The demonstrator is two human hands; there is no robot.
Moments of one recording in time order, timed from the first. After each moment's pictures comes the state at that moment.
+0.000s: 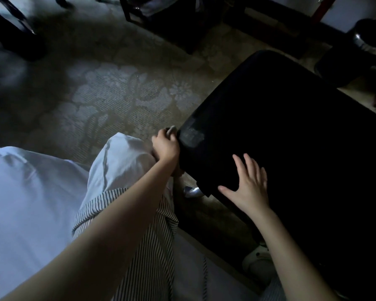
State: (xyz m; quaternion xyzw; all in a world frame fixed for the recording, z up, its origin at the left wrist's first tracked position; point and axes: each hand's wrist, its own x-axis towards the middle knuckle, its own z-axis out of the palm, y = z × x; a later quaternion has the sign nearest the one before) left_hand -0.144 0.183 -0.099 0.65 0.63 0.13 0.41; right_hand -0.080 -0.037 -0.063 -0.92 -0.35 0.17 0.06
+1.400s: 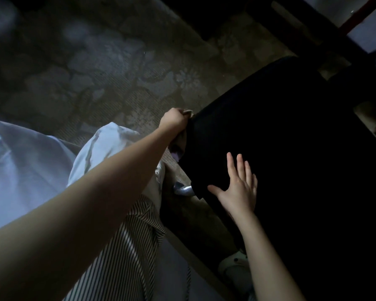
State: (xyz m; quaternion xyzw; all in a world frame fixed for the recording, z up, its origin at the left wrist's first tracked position) left_hand -0.093 0.252 -0.131 0.73 0.52 -0.05 0.45; right_hand -0.073 0.008 -0.075 -0.92 -0.31 0.22 0.03
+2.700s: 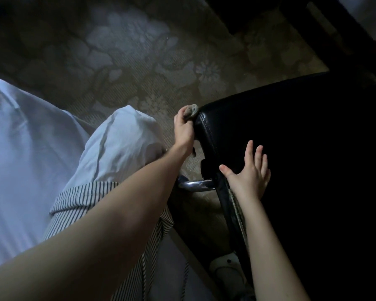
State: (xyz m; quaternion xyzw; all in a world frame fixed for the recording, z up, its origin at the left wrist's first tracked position) left_hand -0.122 0.200 -0.129 0.40 0.59 0.28 0.64; right_hand -0.060 0.044 -0.081 -0.94 -0.26 0.21 0.07
